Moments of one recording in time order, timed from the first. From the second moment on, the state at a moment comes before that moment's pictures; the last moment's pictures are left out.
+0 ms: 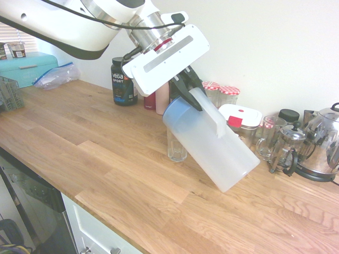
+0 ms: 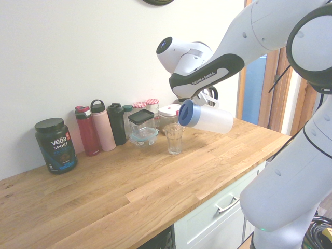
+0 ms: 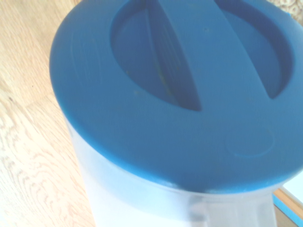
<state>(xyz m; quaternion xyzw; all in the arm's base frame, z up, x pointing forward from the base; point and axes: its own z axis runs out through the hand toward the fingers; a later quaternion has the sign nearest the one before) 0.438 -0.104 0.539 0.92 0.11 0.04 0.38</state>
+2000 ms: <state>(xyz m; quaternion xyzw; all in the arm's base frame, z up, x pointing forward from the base) 0.248 -0.254 0.579 0.91 -0.36 0.19 -0.08</state>
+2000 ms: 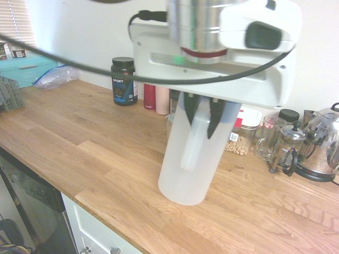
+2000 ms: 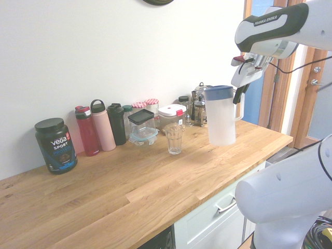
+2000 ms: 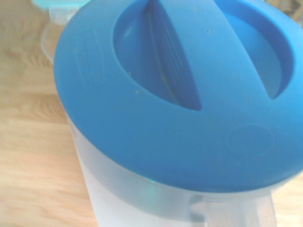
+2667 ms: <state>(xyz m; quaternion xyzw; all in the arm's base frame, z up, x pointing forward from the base) 0.222 -0.038 0.593 0.85 -0.40 0.32 -0.10</state>
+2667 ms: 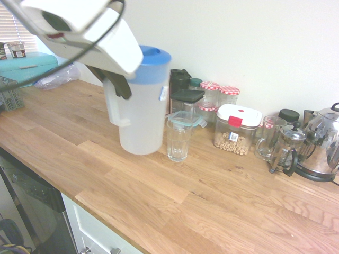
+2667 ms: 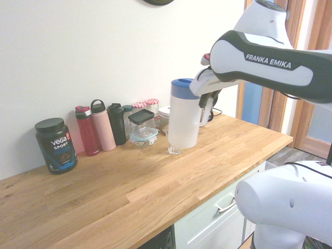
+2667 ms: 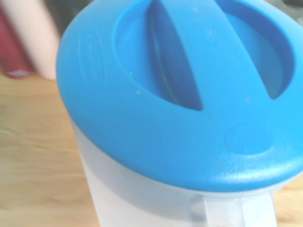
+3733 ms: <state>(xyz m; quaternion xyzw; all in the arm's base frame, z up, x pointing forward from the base) 0.359 0.185 0.537 0.87 -0.36 0.33 -0.06</state>
